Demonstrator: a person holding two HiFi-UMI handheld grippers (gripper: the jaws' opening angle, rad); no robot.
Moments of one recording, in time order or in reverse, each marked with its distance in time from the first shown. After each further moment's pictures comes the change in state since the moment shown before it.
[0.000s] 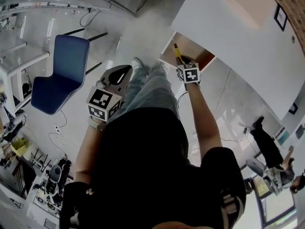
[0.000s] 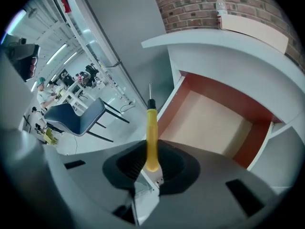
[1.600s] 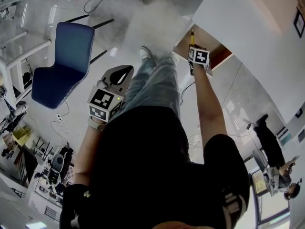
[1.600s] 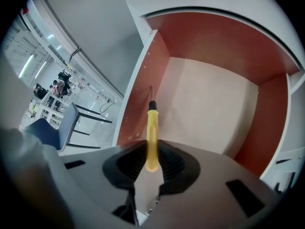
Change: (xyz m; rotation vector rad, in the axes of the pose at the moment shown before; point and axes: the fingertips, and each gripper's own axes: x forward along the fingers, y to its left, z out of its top) left arm -0.022 0.036 -0.059 -0.039 0.114 0.003; right arm 0.086 -0.043 -0.028 0.265 0.102 -0.160
